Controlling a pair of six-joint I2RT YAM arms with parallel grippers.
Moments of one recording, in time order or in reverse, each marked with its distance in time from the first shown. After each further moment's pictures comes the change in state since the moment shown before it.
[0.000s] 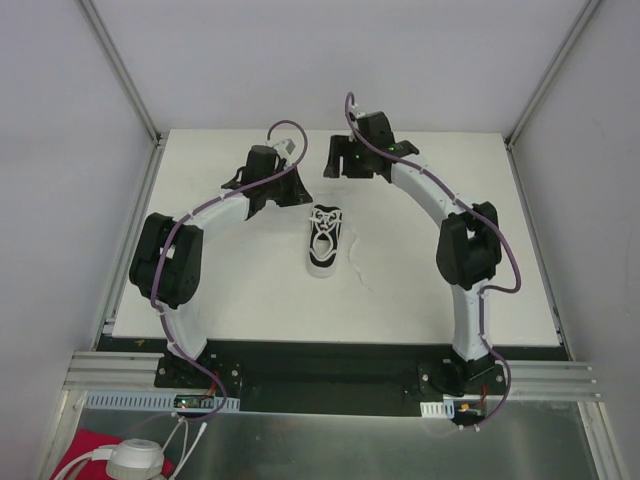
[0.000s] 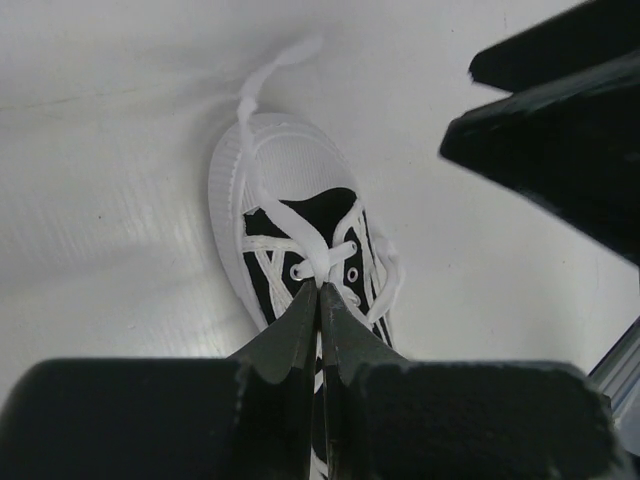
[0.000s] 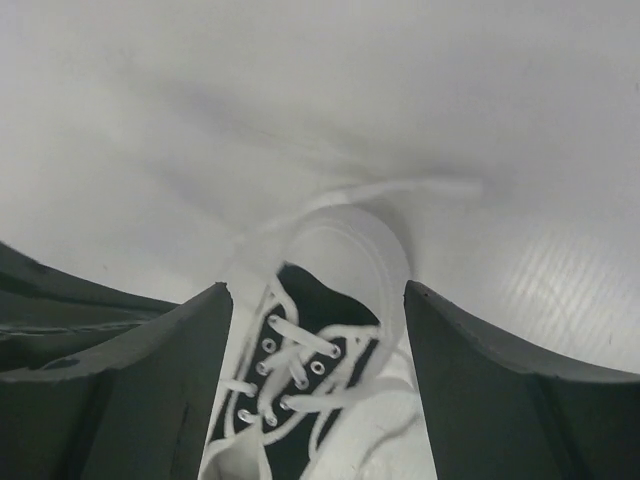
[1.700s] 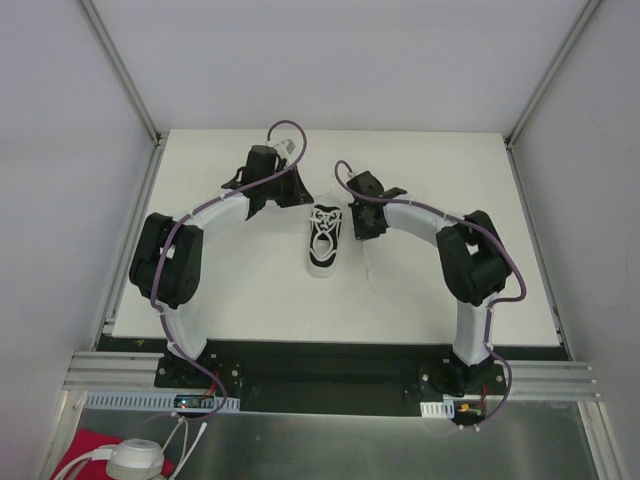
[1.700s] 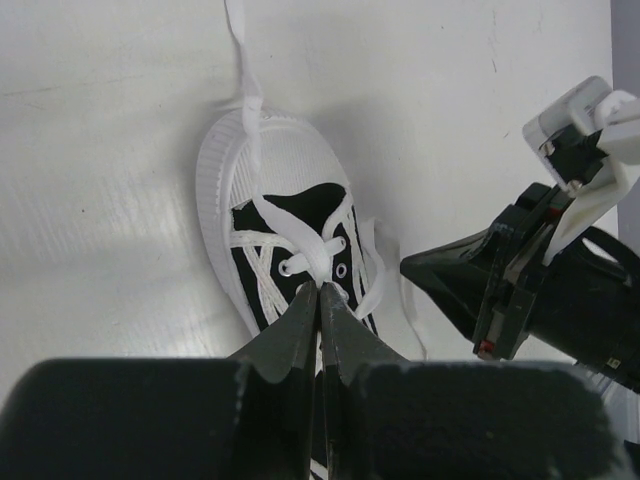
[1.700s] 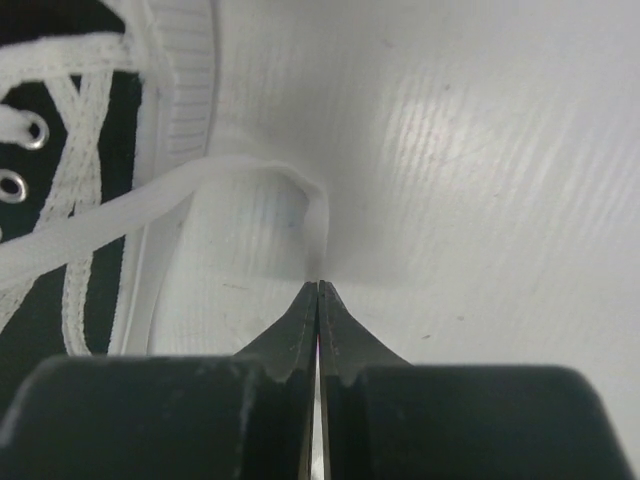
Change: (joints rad) left arm 0.000 0.000 0.000 -0.003 0.019 -0.033; right arm 0.104 -0.150 -0.578 -0.024 0.329 0.005
